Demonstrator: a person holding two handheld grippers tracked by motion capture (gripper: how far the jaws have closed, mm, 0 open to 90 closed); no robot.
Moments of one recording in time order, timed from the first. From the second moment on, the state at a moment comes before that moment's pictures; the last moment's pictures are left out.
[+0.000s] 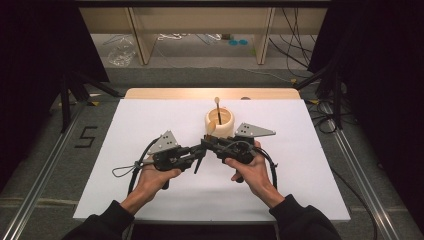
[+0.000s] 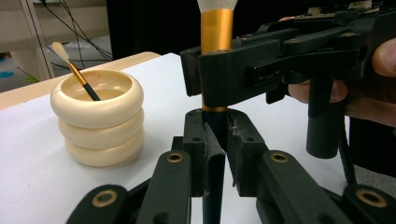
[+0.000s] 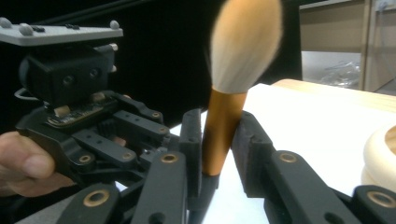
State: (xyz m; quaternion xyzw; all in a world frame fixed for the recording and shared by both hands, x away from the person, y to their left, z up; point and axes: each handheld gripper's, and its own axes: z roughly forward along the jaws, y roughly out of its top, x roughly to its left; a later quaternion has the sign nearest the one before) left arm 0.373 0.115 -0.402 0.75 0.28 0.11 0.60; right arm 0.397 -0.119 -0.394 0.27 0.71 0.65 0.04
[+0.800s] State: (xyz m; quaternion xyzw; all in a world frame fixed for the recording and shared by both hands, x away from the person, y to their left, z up) left arm 0.376 0.111 -0.412 0.77 0.26 0.09 0.58; right arm 0.395 -0.117 -0.390 0.25 0.72 0.64 0.04
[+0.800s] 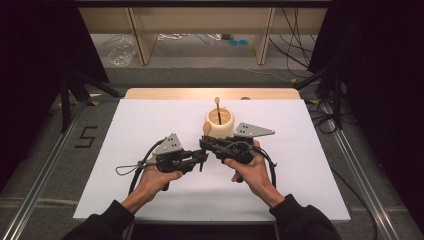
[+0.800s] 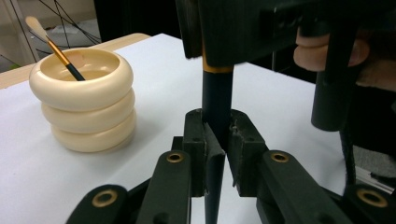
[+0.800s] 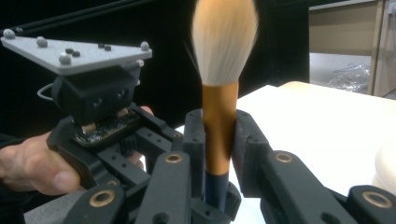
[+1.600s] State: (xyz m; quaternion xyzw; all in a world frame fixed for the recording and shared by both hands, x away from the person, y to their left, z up) left arm 0.377 0.112 -0.412 0.76 0.28 0.09 0.58; right arm 0.395 -0.115 -0.392 0.25 0.73 0.64 0.04
